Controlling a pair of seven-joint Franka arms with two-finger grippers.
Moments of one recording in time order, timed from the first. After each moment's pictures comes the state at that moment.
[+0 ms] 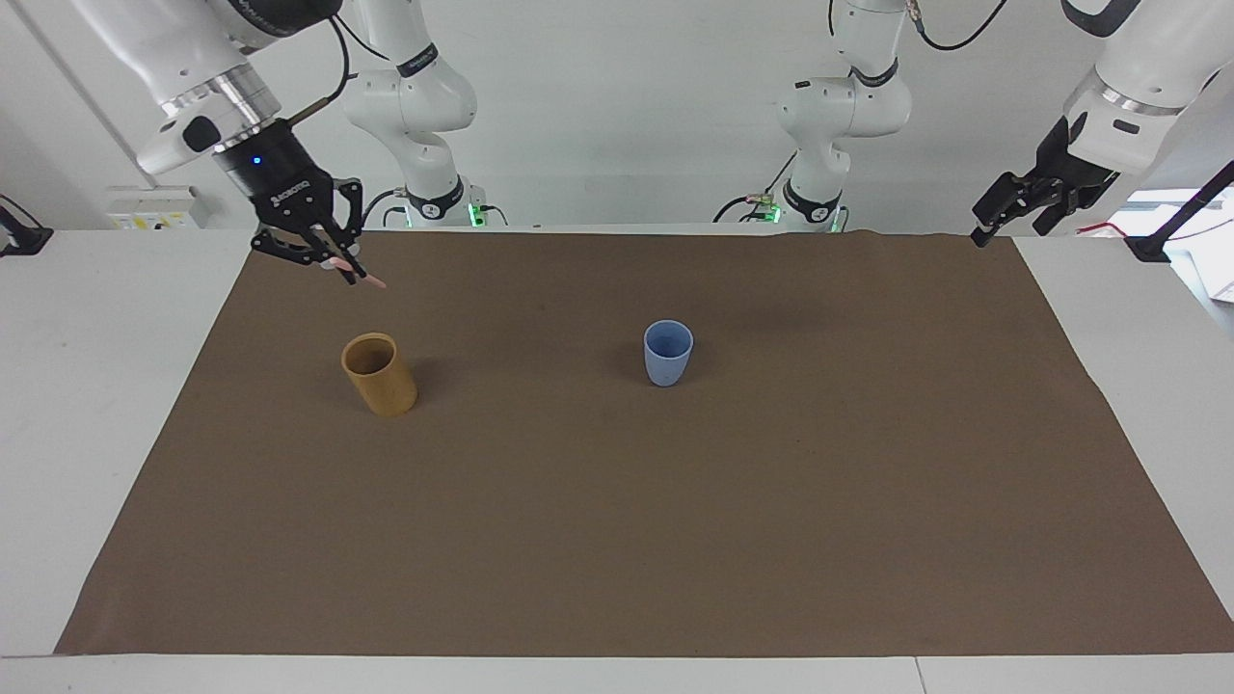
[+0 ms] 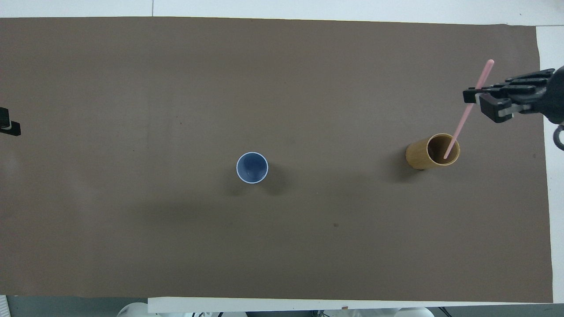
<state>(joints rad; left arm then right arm) -0.10 -0.11 0.07 -1.62 -0.02 1.48 -0.16 0.06 -0.14 0.00 -1.77 0.41 1.95 -0.39</state>
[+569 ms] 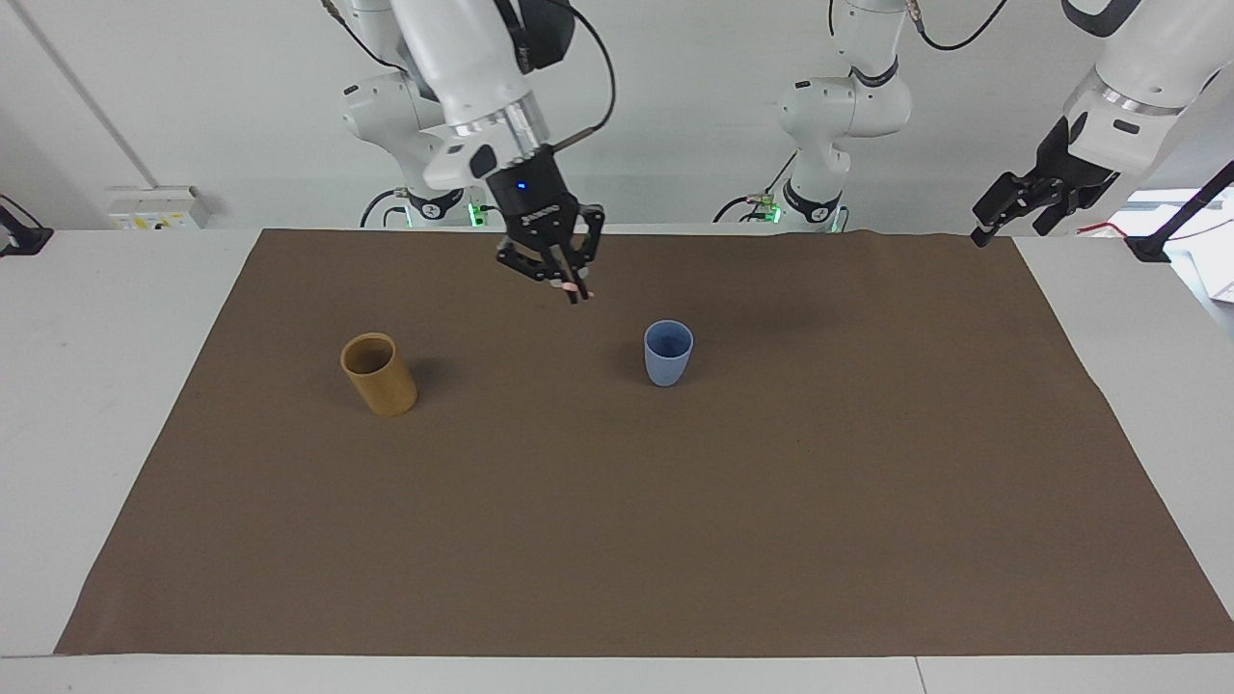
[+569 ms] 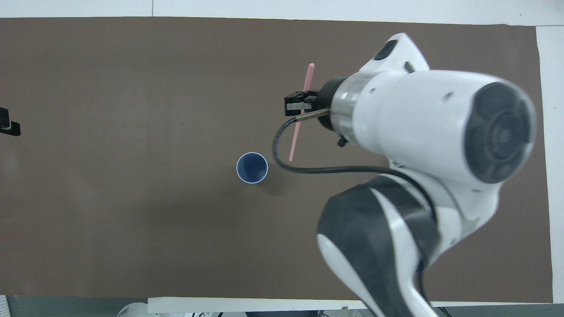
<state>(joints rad) -0.10 -0.11 0.07 -1.62 -0.02 1.48 -0.16 0.54 0.06 0.02 -1.75 0.14 2.34 0.37</state>
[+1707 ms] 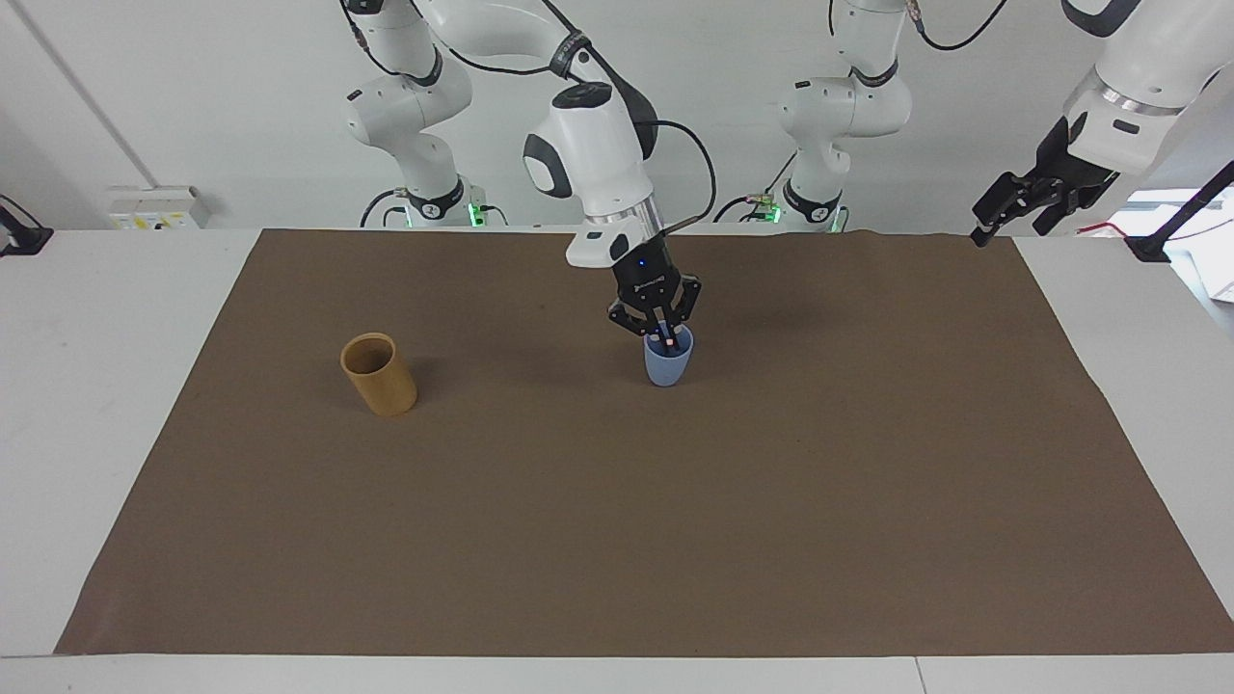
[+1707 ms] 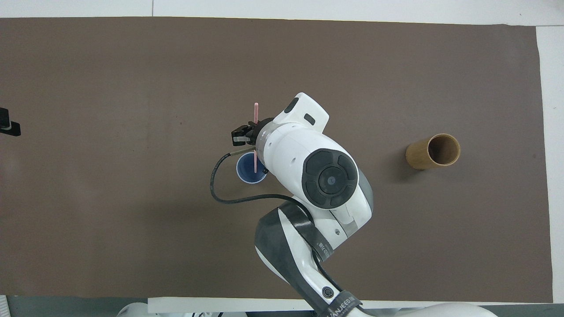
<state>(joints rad) -0.10 -0.11 0.07 -1.62 -0.02 1.48 -0.16 0.65 0.17 0.01 -1.90 0.05 2.59 0.47</state>
